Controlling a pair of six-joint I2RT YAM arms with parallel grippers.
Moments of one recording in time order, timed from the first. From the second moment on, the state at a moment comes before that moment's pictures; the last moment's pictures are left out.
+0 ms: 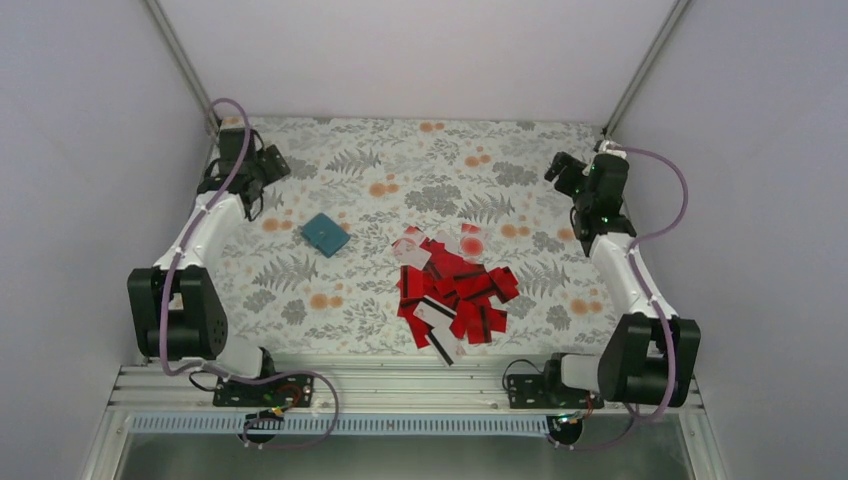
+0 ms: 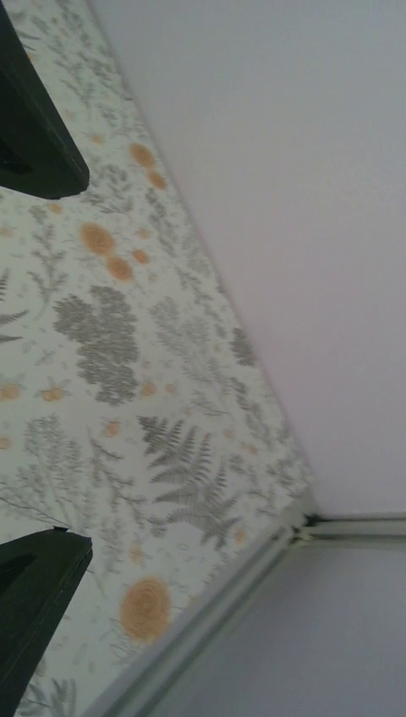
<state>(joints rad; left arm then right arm) 0.05 1.50 1.16 -0.30 -0.14 -0.45 -0.07 1.28 0.90 0.04 0.05 0.39</state>
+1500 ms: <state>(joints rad) -0.22 1.83 1.21 -0.72 -0.07 -0.86 -0.07 1.36 0.97 -0.47 -0.17 0.44</state>
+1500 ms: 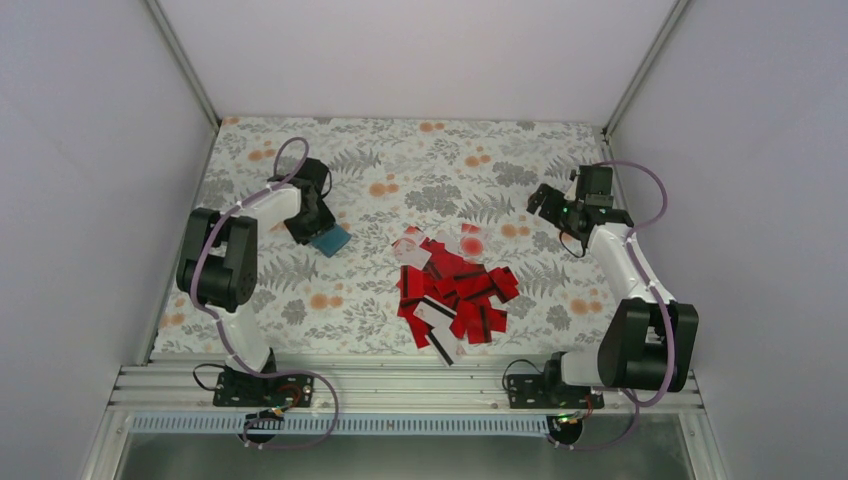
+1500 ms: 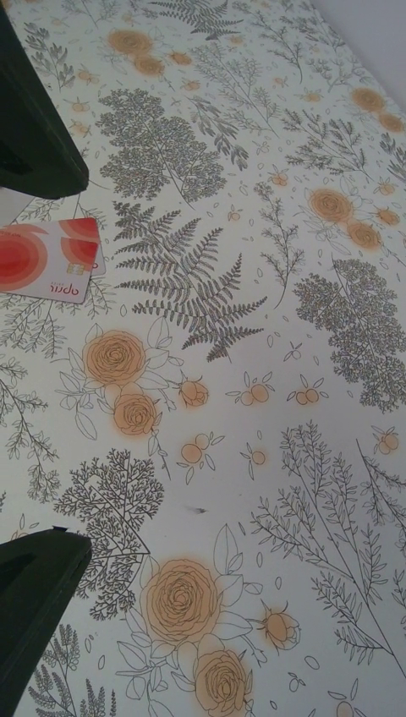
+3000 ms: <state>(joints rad) -0.34 1.67 1.10 -0.62 -0.08 -0.46 0.33 1.61 1.17 -0.46 -0.33 0.35</state>
